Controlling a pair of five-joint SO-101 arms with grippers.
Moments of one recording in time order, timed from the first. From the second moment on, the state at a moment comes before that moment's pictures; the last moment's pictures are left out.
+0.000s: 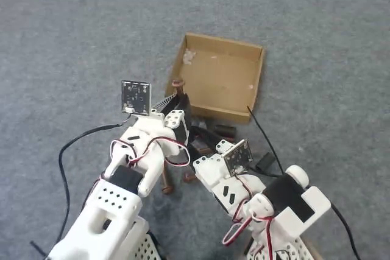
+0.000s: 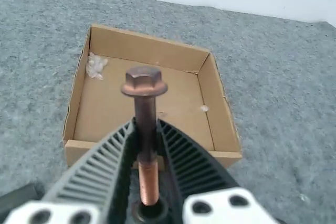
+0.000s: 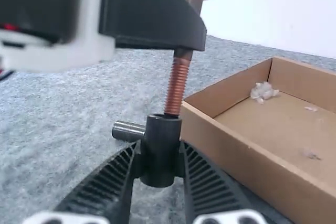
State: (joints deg) left arm 17.4 -57.1 80.8 14.4 24.4; right arm -41.8 5.5 95.4 -82.6 -4.0
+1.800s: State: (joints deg) left arm 19.4 -63.1 85.7 27.3 18.6; right arm -38.7 5.5 95.4 -82.6 -2.9
